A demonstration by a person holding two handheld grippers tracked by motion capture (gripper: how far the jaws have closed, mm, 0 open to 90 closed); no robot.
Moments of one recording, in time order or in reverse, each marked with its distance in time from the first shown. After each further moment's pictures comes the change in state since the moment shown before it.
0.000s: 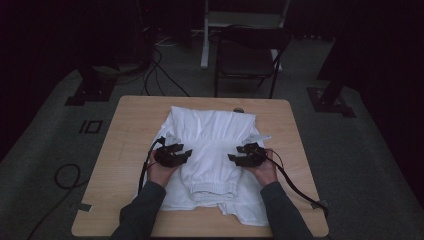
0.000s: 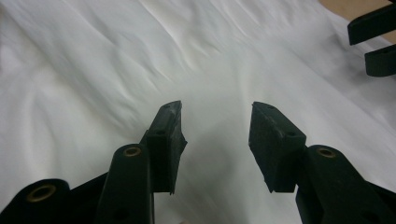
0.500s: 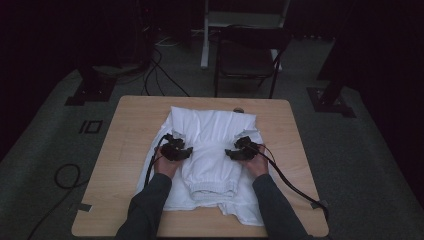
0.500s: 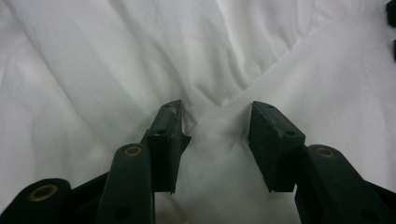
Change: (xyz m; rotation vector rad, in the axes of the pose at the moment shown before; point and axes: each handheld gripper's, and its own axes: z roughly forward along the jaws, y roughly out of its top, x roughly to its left) left arm 0.017 -0.019 0.051 0.105 0.042 -0.040; right arm -0.015 -0.001 0.048 0.084 -0.079 0.003
